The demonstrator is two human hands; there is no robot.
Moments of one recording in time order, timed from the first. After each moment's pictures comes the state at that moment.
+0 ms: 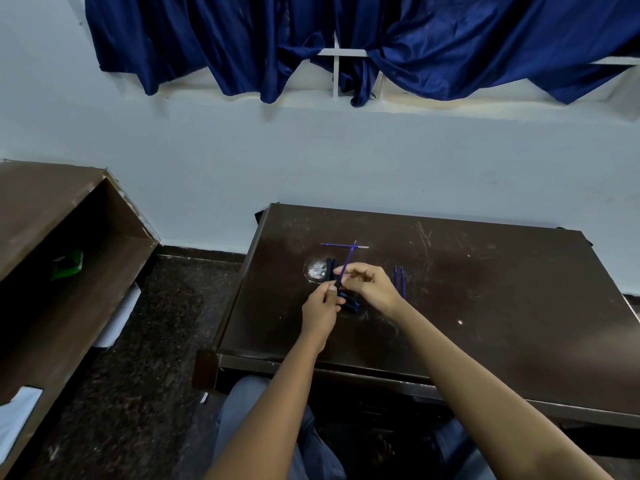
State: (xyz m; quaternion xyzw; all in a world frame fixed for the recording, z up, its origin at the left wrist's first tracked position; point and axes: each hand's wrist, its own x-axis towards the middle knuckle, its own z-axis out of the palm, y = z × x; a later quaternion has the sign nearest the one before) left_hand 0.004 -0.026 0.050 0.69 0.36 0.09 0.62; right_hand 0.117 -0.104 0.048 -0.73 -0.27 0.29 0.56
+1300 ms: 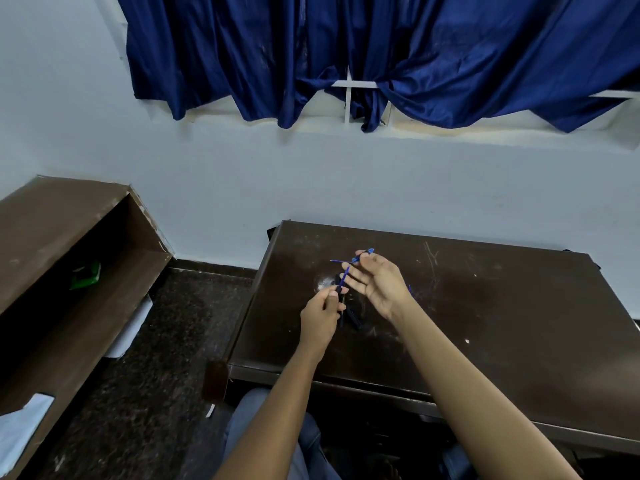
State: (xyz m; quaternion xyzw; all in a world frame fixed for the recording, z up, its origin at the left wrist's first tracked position) left_hand -0.011 -0.016 0.077 0.72 0.34 0.15 0.59; right_hand 0.106 -0.083 0.110 -0.49 -0.01 0.38 0.79
